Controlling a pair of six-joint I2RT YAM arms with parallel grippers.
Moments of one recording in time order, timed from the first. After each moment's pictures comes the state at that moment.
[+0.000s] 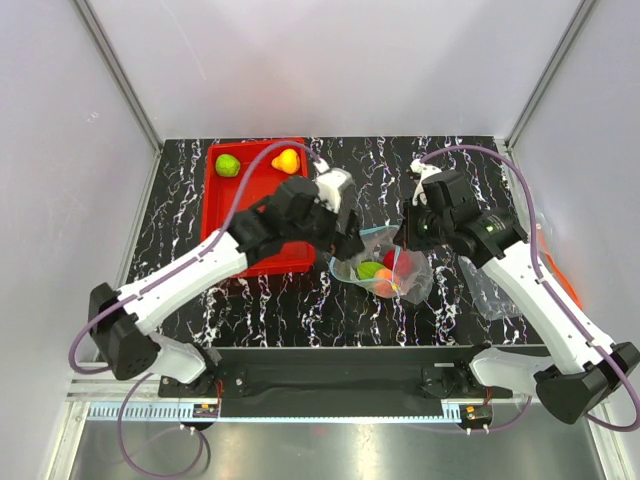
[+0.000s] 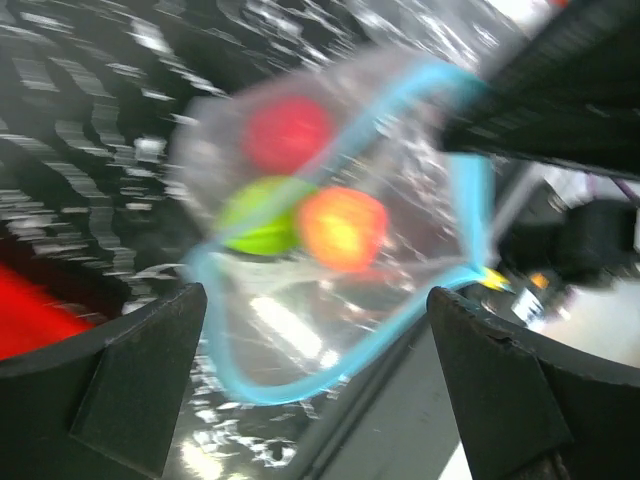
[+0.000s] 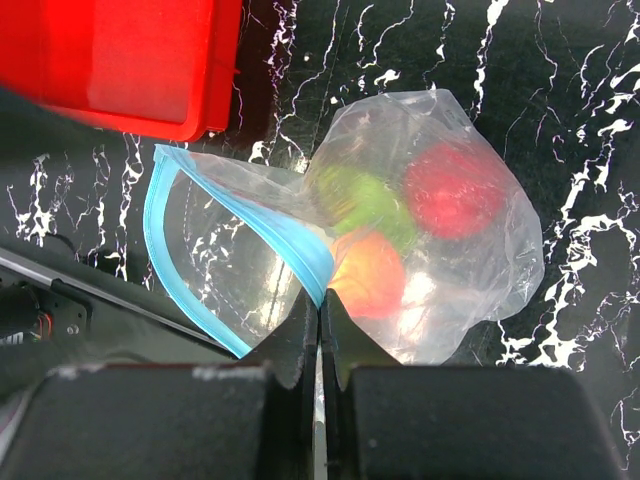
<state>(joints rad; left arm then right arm) -0.87 1.43 1.32 -0.47 0.20 -0.33 0.53 1.18 1.32 -0.93 -0.03 0.39</state>
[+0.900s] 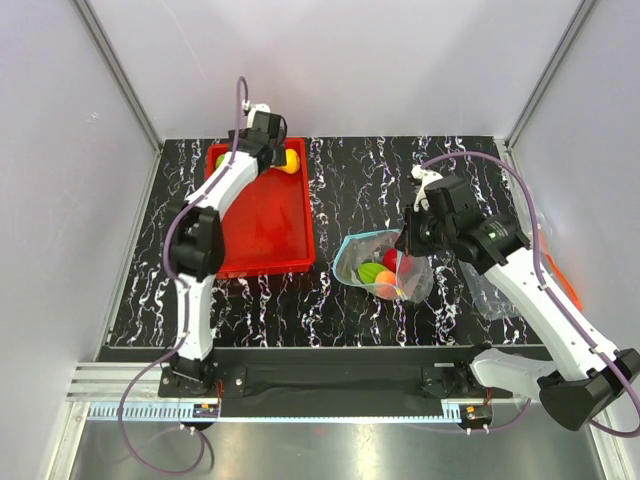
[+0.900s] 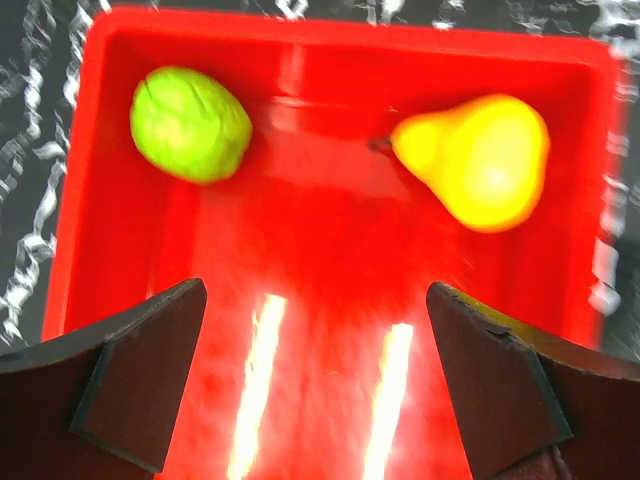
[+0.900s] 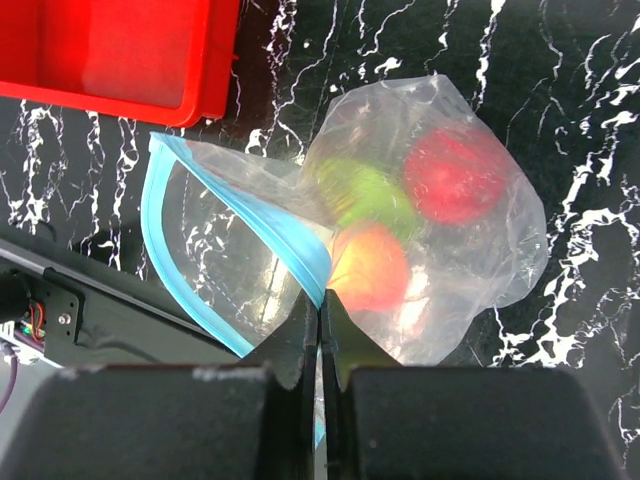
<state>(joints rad) -0.30 2.14 1.92 -0.53 -0.46 -0.29 0.53 1.14 1.28 -0.92 -0.05 0.37</state>
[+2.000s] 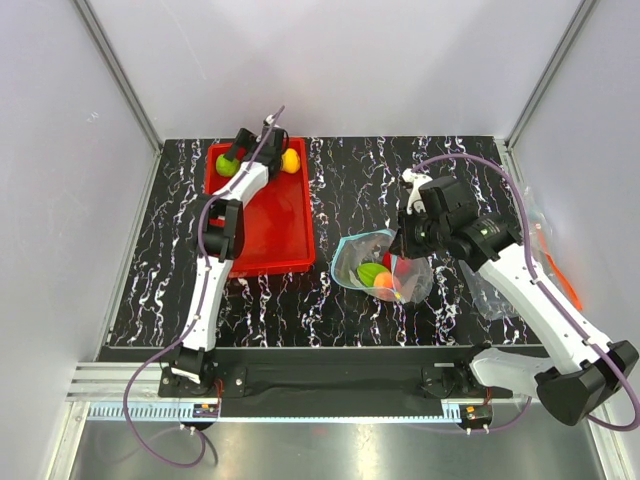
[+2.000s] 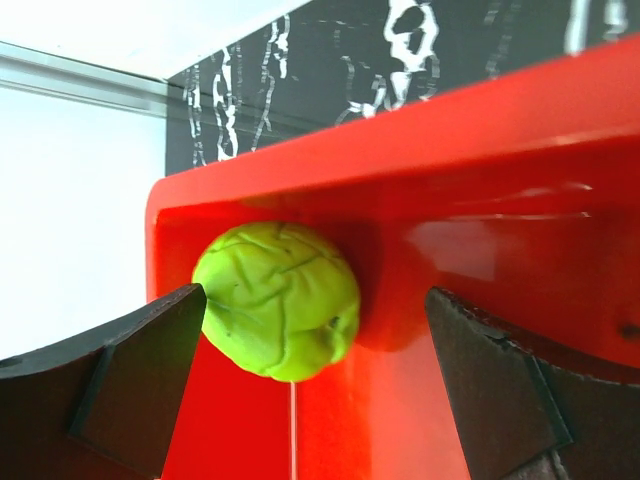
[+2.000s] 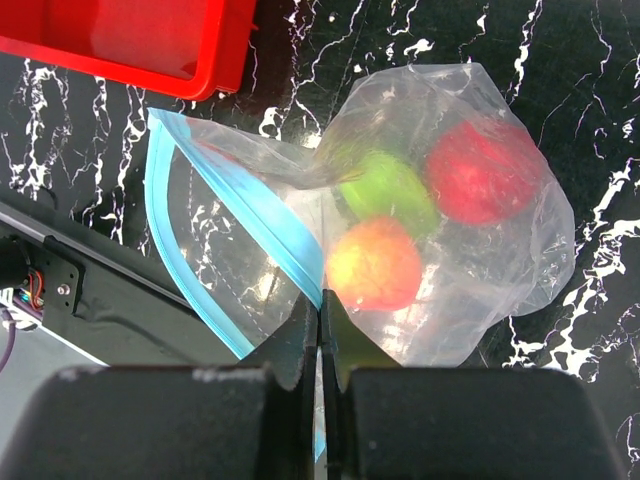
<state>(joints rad) -0.24 2.65 2.29 -0.32 -0.78 0.41 0.53 1.16 1.25 -0.90 -0.13 0.33</state>
